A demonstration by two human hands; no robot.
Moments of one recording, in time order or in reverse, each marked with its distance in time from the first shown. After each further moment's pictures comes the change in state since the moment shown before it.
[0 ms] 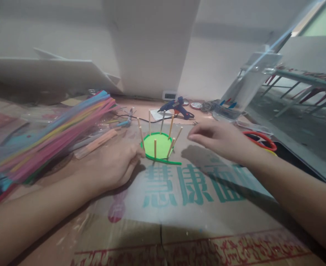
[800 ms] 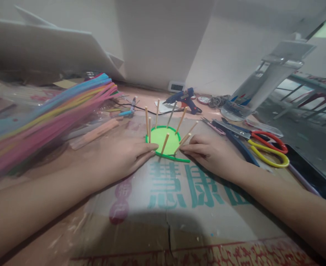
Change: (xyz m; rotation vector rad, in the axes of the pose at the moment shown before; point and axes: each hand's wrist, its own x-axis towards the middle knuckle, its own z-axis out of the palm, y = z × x) left_hand 0.008 -0.005 0.018 -0.045 -0.151 -0.065; right_hand -0.015 0.032 0.050 -0.303 -0.190 -0.380
